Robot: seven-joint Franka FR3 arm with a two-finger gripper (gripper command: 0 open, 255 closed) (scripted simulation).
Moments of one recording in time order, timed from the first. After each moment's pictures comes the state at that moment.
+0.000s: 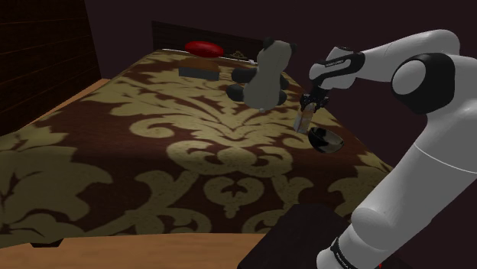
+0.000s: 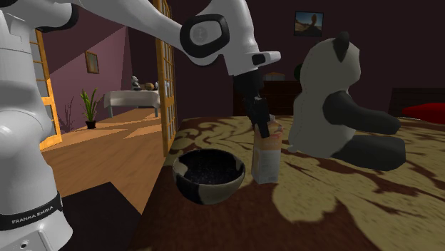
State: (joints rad) arm -0.33 0.04 -0.43 -1.98 0.00 2.30 -0.03
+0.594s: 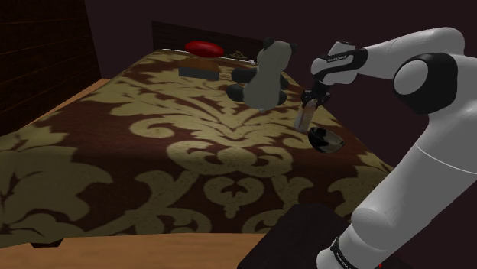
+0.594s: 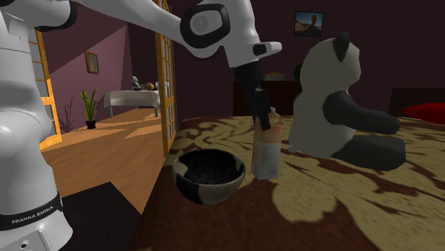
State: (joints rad) arm -0.33 0.03 -0.43 -1.94 0.00 2.24 -0.03
